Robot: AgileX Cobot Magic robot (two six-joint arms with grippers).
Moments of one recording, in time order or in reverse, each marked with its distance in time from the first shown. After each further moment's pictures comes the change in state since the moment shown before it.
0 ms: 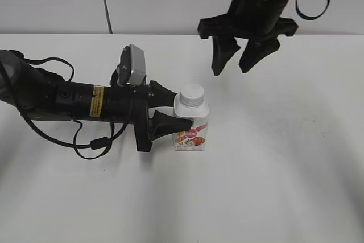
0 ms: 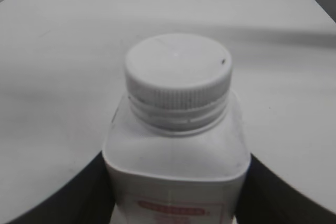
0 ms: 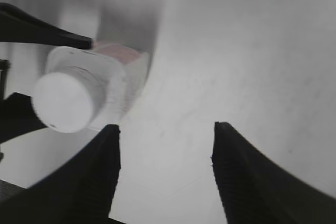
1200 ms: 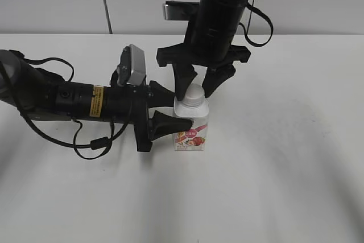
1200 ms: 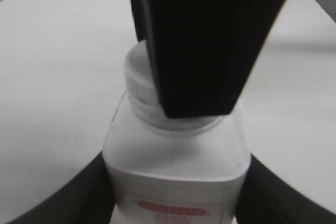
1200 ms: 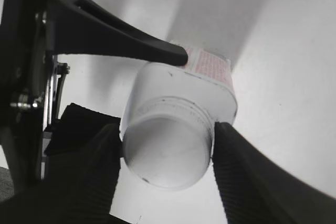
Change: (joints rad) left arm 0.000 0.000 0.000 0.000 0.001 0.000; right arm 0.115 0.169 -0.105 0.066 0.004 0.030
